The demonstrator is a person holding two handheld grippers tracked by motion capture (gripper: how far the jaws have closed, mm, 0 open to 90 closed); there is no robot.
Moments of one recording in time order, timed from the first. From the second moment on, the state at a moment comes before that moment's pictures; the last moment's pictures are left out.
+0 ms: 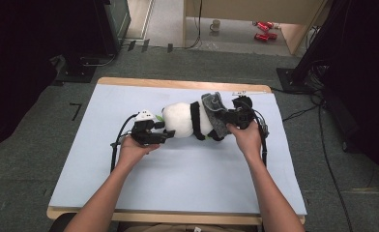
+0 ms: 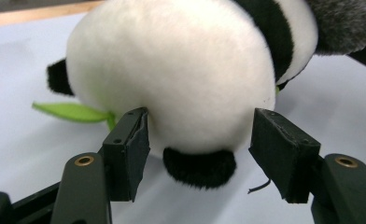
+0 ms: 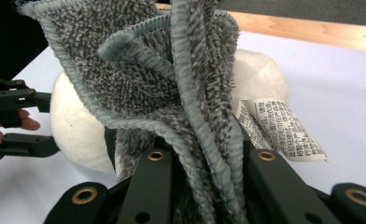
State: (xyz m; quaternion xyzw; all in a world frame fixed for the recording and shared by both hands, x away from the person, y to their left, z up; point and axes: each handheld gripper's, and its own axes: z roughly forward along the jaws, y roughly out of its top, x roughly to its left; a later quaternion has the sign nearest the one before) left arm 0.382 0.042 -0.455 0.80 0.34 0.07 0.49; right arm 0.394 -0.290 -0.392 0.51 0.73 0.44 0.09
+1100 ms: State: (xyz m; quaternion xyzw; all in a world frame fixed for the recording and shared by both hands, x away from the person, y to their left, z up) left arm 0.358 0.046 -0.437 0.76 0.44 -0.02 0.47; right arm 0.346 -0.267 -0.338 0.45 0.74 0.49 0.07
